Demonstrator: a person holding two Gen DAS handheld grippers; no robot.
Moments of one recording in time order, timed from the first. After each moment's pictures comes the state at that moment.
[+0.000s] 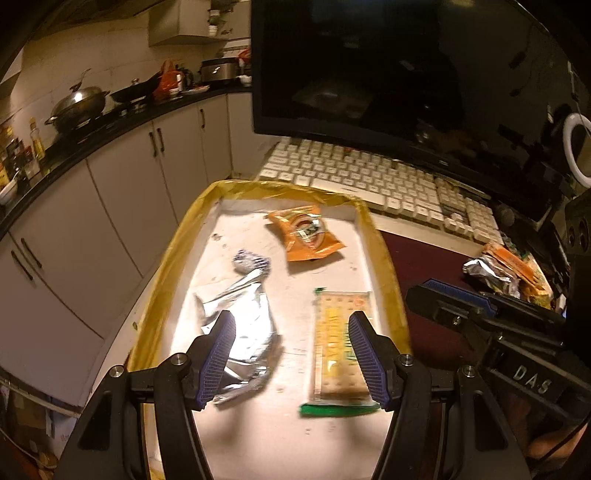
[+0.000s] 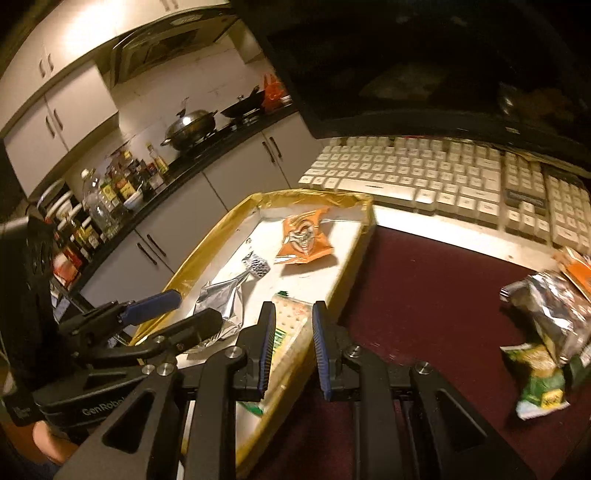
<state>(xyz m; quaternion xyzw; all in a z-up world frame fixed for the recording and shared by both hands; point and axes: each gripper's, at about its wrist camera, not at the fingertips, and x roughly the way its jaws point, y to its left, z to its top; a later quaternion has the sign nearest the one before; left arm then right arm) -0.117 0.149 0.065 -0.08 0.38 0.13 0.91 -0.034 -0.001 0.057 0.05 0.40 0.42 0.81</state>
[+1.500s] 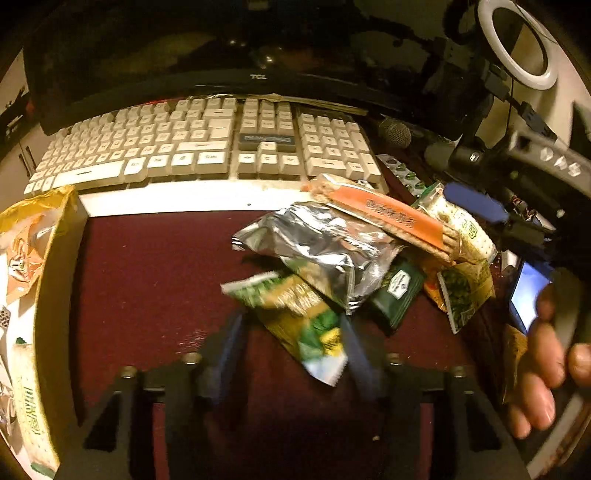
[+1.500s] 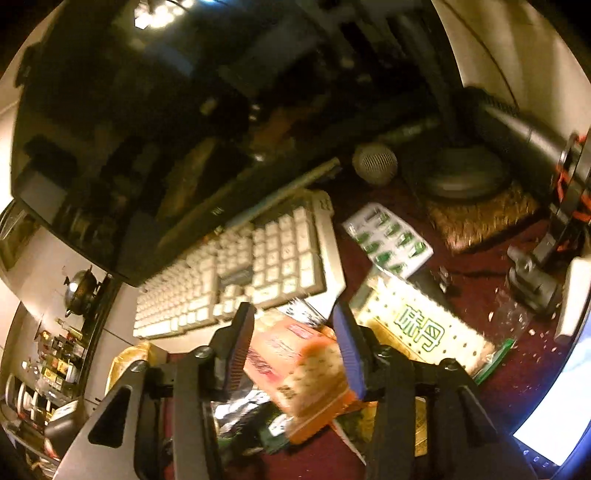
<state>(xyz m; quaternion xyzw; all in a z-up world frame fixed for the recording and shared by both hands) 0.003 -0.026 0.014 -0.05 0.46 -0.06 0.89 0.070 -0.227 0.031 0.26 0.40 0.15 0.87</state>
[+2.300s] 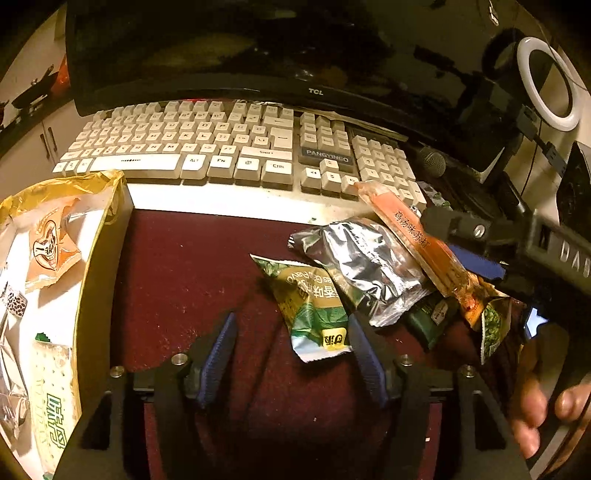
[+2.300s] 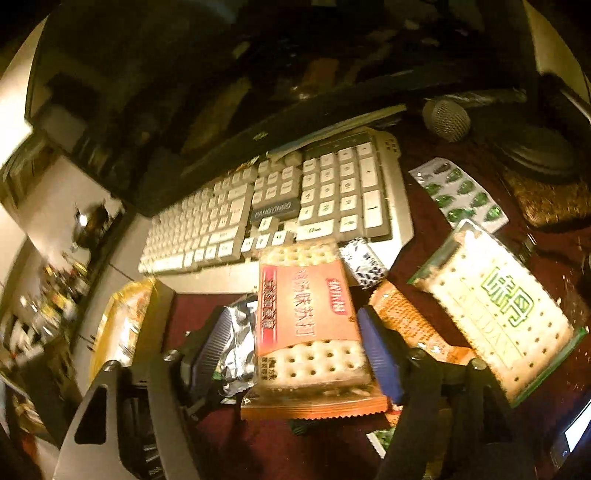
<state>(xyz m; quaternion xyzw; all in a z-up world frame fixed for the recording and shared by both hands) 0.002 0.018 0.013 -0.09 0.44 -0.02 0.90 0.065 -0.165 0.020 0.15 0.44 0.23 0.86</state>
